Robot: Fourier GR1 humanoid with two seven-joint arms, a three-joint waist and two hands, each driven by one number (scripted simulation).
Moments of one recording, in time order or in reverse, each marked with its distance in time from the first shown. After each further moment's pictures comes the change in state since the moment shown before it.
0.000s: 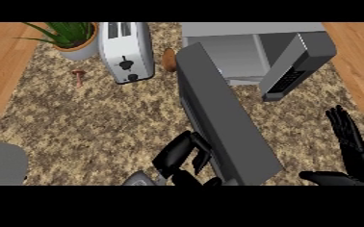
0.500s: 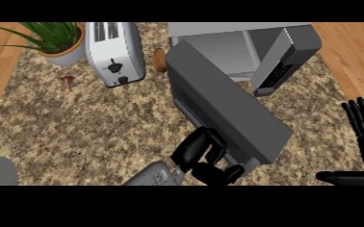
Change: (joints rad) left arm -0.208 -0.004 -0.198 0.188 0.206 0.244 -0.037; right arm 0.025 -0.070 0.017 -0.166 -0.140 0.080 0.074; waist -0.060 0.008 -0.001
